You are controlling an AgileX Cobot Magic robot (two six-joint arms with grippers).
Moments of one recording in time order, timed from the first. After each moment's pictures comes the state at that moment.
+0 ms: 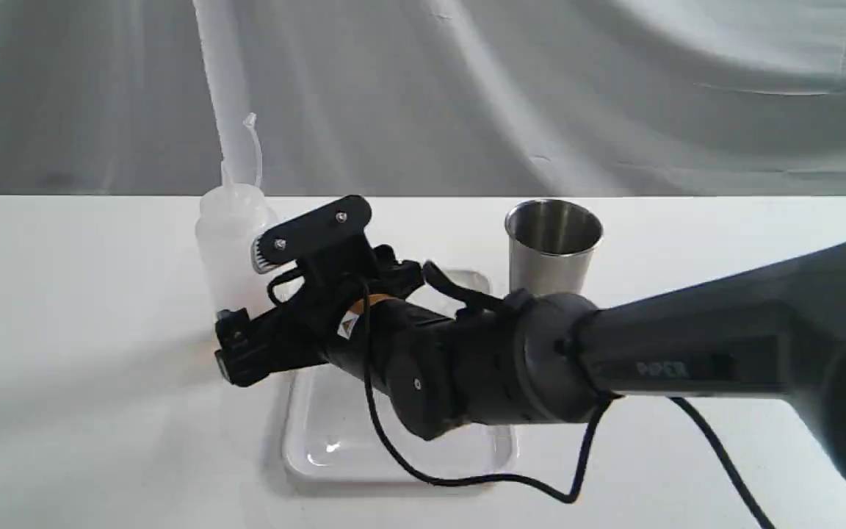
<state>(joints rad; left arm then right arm) -0.07 0.00 0.00 0.04 0.29 0.06 0.64 2.18 -1.32 0.35 -0.36 -0.29</state>
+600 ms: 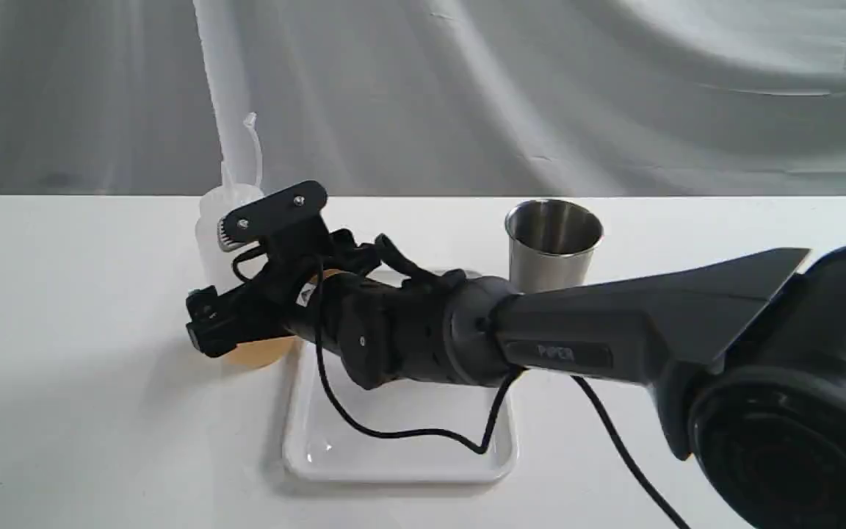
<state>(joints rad) -0.07 0.00 0.00 0.04 0.29 0.06 0.61 2.39 -1.69 0.37 -0.21 -0.33</state>
